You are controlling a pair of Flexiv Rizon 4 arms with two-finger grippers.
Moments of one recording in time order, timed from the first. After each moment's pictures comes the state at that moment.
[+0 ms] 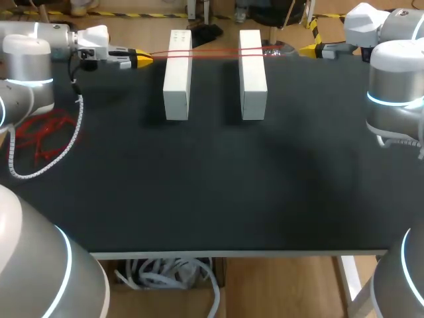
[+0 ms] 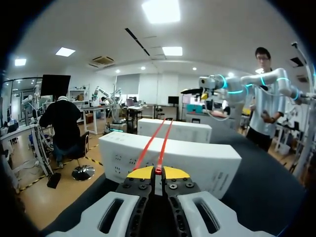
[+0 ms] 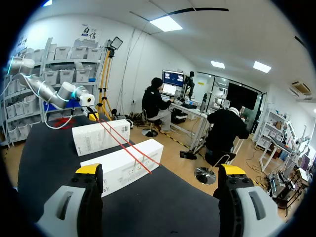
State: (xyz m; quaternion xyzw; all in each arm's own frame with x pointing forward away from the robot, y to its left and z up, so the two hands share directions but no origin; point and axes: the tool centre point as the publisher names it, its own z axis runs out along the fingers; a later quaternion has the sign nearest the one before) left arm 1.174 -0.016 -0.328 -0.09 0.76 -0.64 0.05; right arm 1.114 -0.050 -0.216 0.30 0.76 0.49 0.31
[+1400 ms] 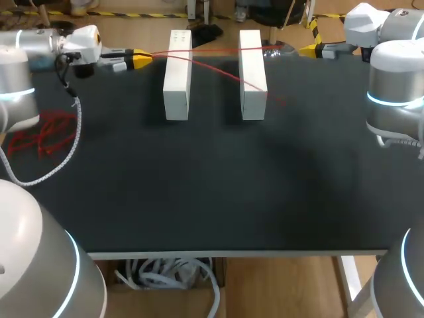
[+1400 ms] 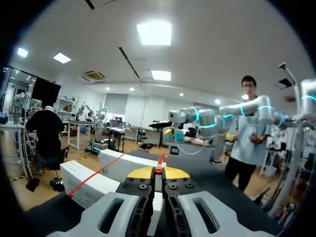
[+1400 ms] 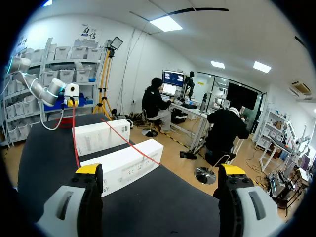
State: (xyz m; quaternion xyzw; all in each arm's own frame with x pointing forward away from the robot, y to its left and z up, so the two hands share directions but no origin) left arm 1.052 -0.036 -0.232 -0.08 0.68 -0.73 -0.02; right arm 1.114 -0.050 -0.216 0.30 0.76 0.49 0.31
